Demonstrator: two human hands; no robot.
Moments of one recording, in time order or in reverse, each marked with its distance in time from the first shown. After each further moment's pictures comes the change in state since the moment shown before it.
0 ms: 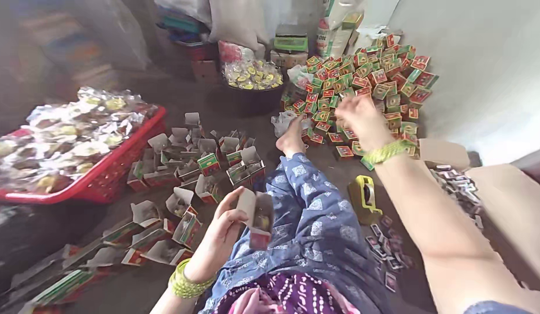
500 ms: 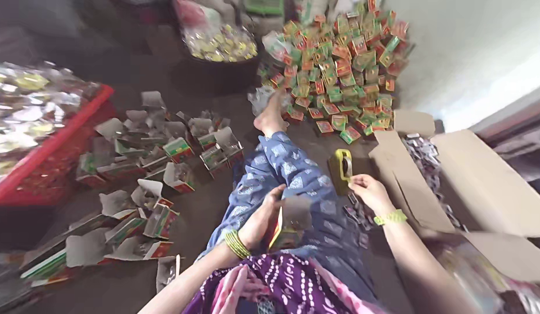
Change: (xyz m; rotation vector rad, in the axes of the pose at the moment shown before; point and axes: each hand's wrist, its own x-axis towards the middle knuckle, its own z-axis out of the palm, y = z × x) left_hand 0.001 -0.008 0.133 -0.834 -0.387 -0.689; right_hand -0.200 0.191 -0.091 -0.405 0.034 0.576
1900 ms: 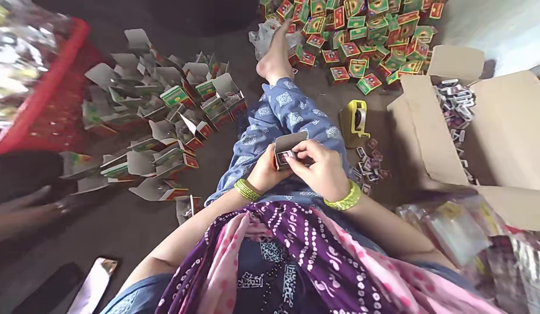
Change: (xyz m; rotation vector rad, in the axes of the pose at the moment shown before) left_hand 0.004 -0.043 -0.007 0.585 0.202 0.239; right_hand -0.114 -0.113 0.107 -0.002 -0.007 -0.746
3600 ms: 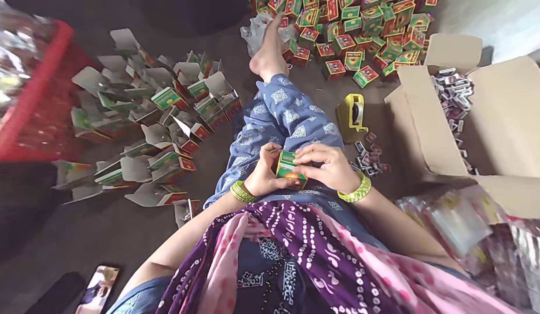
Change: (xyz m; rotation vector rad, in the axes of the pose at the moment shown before) left_hand -0.002 -0.004 0.000 -0.289 -0.156 0.139; right_hand -0.009 0.046 -0.015 0.425 -0.192 -0.104
